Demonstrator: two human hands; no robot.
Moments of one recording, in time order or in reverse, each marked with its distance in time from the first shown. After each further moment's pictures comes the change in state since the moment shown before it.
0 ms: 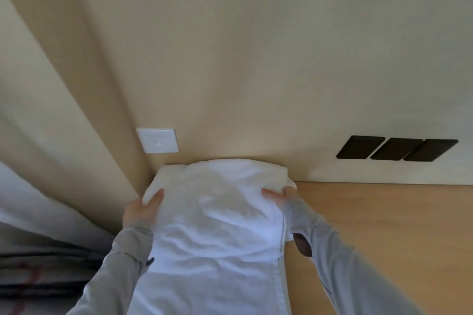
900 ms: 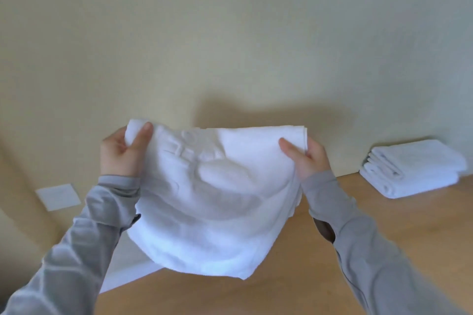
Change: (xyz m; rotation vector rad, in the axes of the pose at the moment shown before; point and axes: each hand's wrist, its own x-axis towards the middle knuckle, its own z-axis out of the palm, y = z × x) left_hand -0.335 0.216 0.076 -0.390 -0.021 1.005; right_hand -0.237 -0.035 -0.311 0.386 0.454 -0.696
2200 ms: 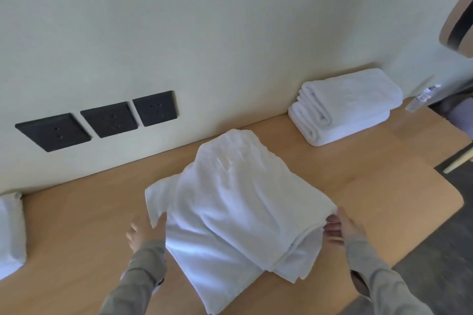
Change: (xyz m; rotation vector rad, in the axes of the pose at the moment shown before) left_hand -0.251 -0.212 0.343 0.605 -0.426 -1.045; right_hand 0.041 0.311 -0.413 -0.273 0.473 1.027
